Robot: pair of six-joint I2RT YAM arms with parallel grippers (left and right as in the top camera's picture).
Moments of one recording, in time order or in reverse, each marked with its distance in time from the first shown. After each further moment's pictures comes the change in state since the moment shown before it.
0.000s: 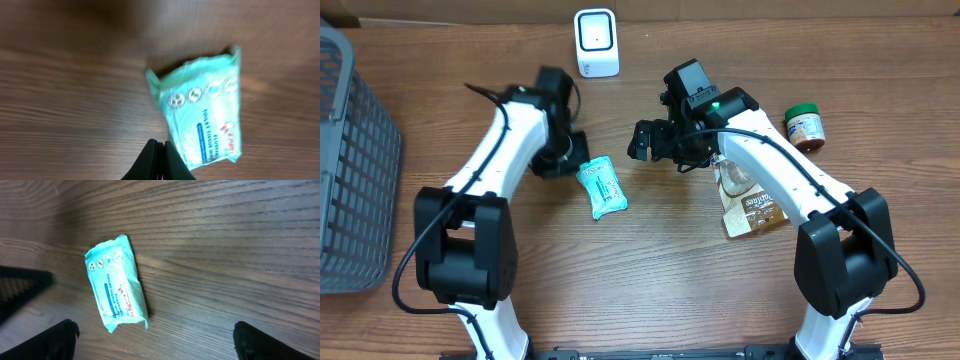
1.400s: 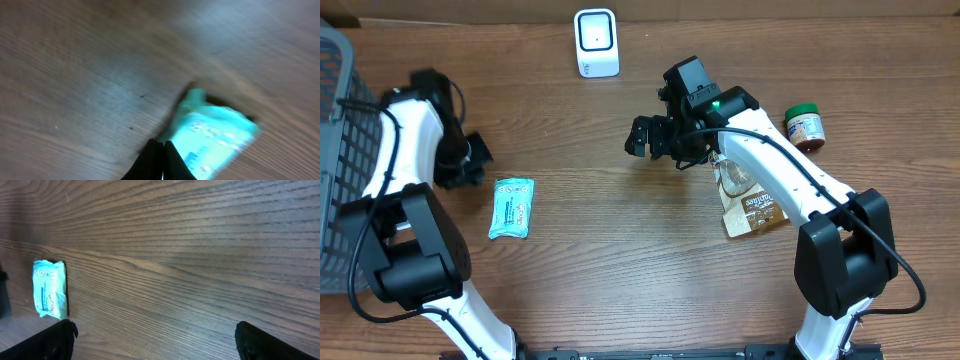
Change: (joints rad) left arm 0.420 0.030 -0.025 -0.089 -0.180 0.037; right arm -0.003 -0.005 0.003 0.027 -0.007 -0.003
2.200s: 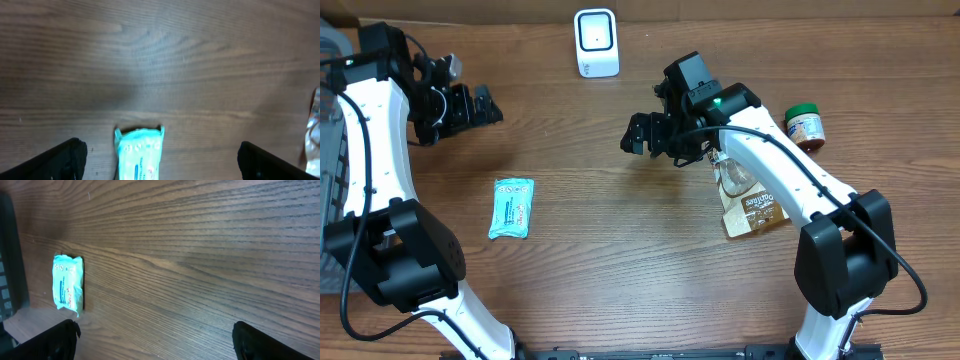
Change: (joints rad) left arm 0.049 0.001 0.364 -0.076 0.414 0.400; right arm -0.001 0.000 0.029 -0.005 -0.056 -0.012
